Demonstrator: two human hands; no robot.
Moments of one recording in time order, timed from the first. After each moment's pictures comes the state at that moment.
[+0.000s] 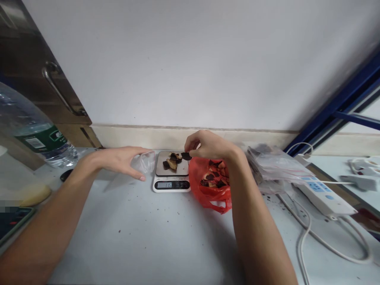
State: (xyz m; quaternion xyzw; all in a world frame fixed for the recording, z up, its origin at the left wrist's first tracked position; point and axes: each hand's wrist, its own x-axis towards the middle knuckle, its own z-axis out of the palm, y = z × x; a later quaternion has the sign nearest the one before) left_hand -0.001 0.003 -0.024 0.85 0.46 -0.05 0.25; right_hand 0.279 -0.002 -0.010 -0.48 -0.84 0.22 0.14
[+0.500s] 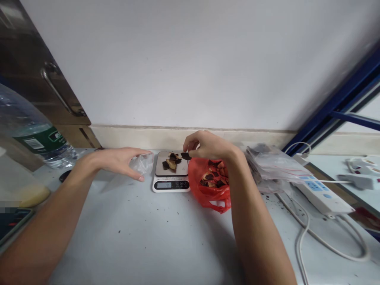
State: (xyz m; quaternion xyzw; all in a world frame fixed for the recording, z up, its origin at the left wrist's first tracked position) left_hand -0.005 0.004 -0.025 0.84 0.49 -0.07 0.23; right_hand 0.281 -0.001 -0.012 -0.48 -0.84 0.22 0.14
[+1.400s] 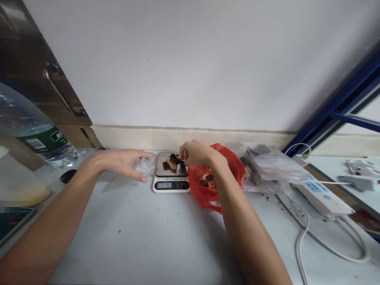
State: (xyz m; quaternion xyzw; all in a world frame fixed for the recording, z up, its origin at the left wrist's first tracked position) left_hand -0.003 0.006 -0.031 0.86 0.43 -0.06 0.25; right_hand 0.256 0.013 -0.038 -0.53 -0.83 0.17 0.01
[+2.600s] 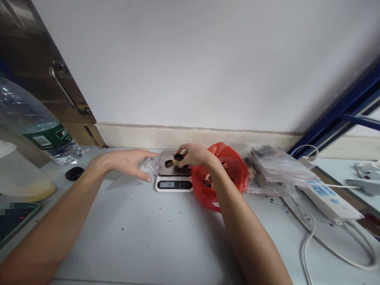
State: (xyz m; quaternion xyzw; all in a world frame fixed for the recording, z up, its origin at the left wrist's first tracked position) left_hand 0.005 0.004 -0.033 0.86 0.42 -0.05 0.27; right_hand 0.240 0.011 -0.048 -0.59 -0.75 0.30 0.07
